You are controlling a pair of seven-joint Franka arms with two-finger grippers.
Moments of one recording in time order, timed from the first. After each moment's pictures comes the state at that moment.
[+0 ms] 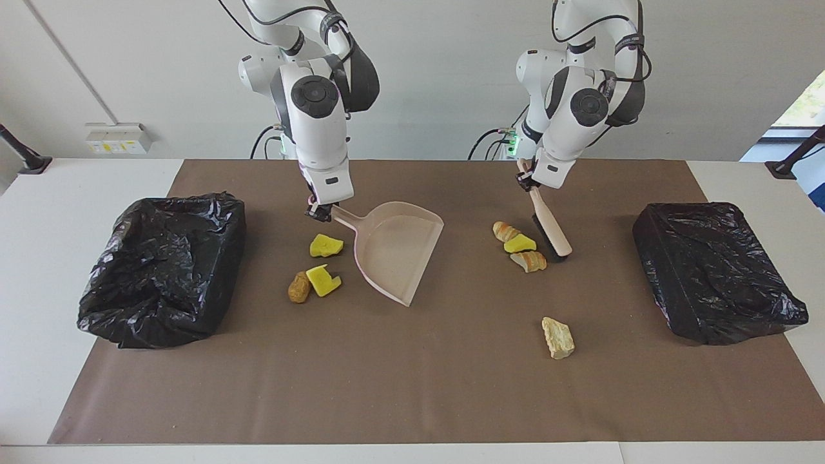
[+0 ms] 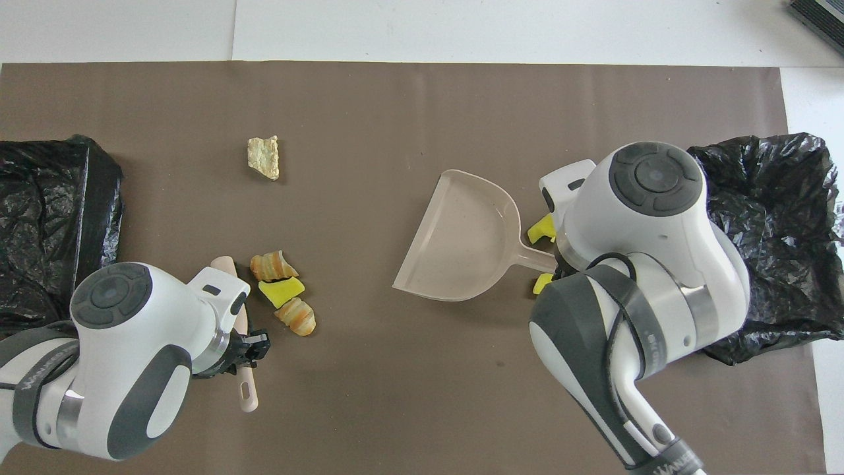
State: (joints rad) left arm -0.23 -0.23 -0.12 -2.38 -0.12 1.89 -0.59; right arm 0.41 0.07 -0.05 -1.89 -0.05 1.82 -0.79
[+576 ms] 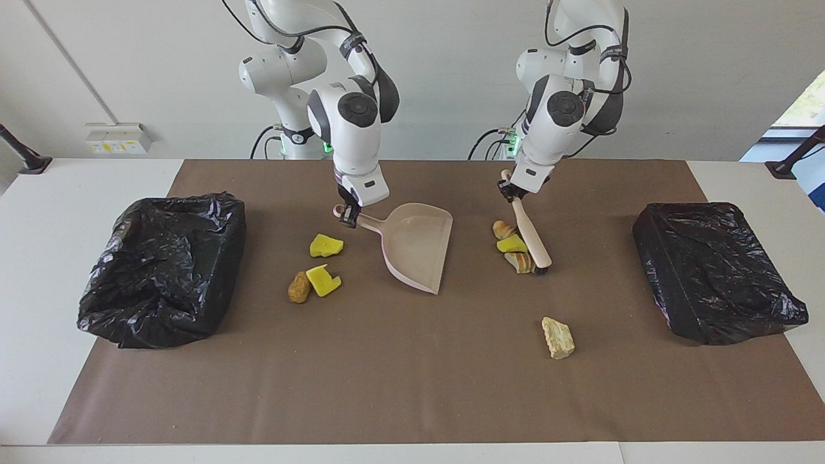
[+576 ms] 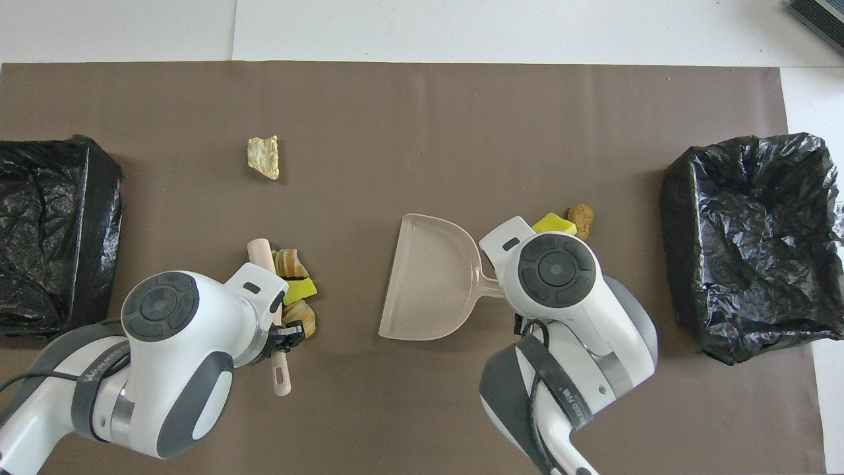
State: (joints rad) left arm -0.31 -0.18 -0.13 -2.39 -0.14 2.05 -0.59; right arm 0.53 0.05 -0.05 -2.10 -0.16 2.05 -0.80
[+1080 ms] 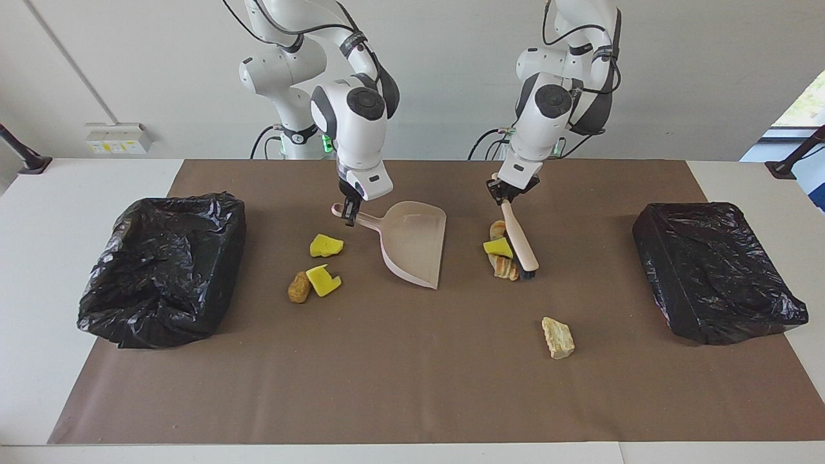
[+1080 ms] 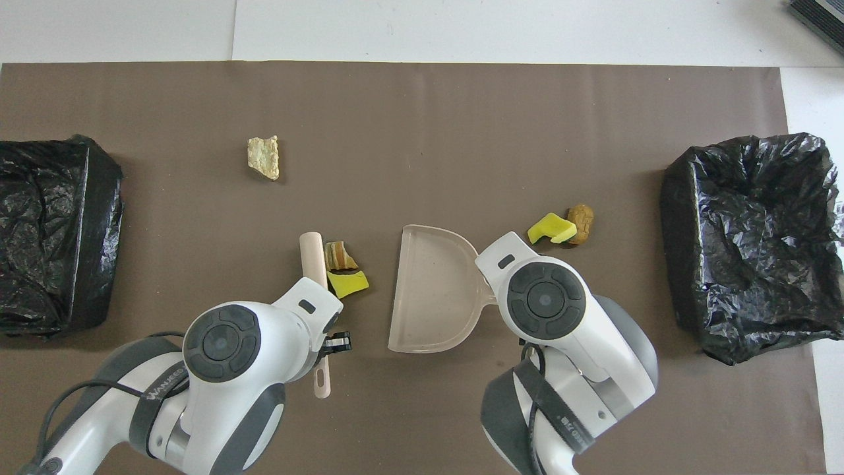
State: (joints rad) left arm -0.47 -0.17 -0.14 -2.39 -0.15 2.17 -0.59; right arm 0.56 0.00 -0.05 -2.14 -0.22 2.05 -0.80
